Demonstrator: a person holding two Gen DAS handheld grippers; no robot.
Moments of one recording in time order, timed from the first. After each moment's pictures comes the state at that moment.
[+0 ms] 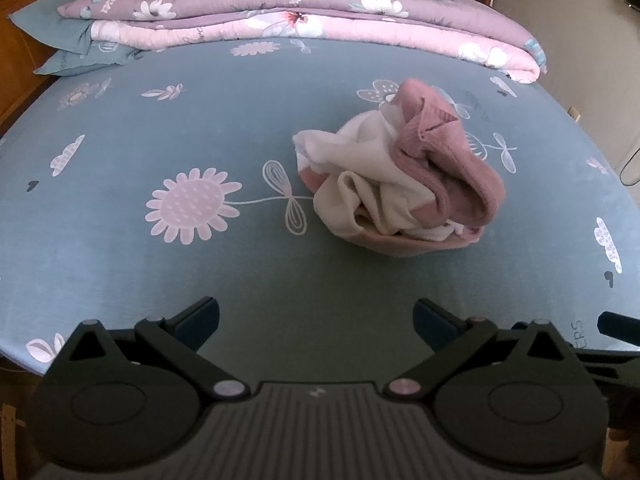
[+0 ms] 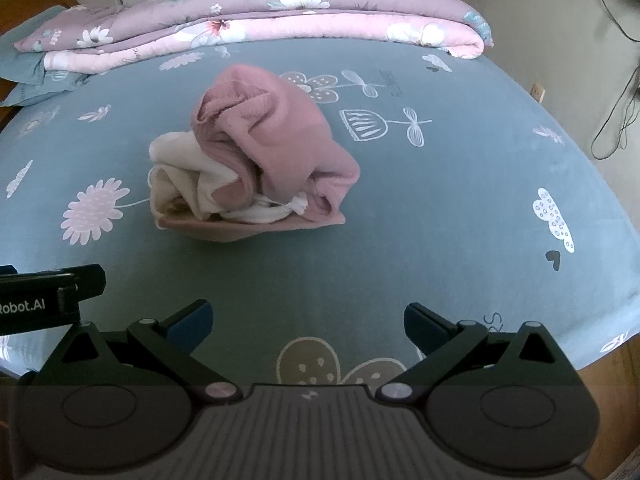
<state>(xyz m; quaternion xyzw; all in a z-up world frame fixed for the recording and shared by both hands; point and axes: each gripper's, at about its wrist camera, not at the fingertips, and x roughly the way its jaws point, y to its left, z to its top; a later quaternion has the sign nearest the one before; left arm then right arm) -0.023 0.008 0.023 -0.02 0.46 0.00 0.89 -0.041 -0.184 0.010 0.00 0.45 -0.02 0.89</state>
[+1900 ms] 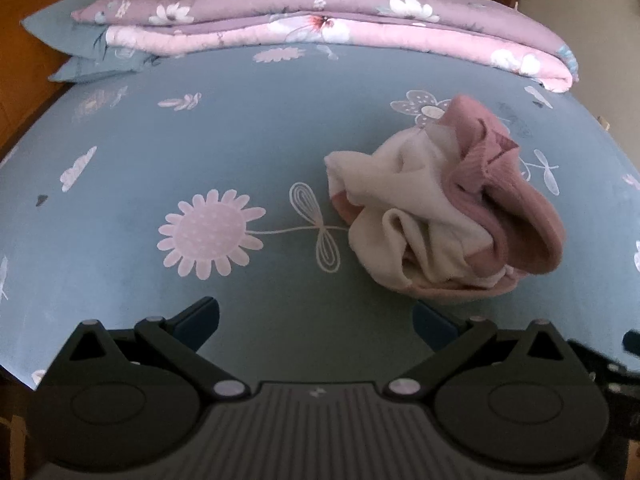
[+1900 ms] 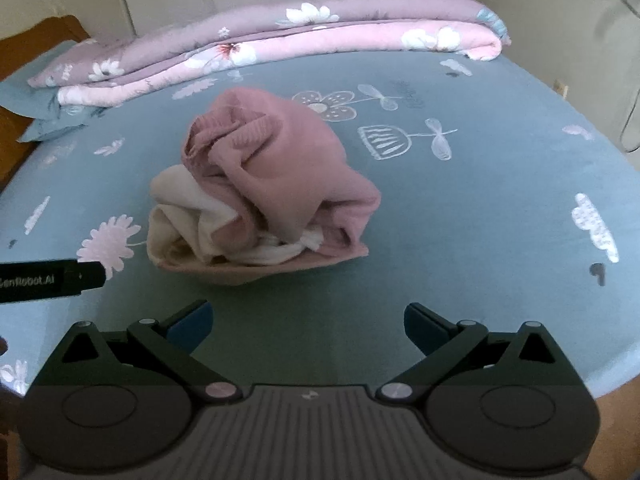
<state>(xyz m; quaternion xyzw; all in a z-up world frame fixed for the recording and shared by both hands) 0.033 0.021 0.002 -0.02 0.45 0.04 0.89 -0.006 -0.207 -0.013 0.06 0.42 0.03 0.90</state>
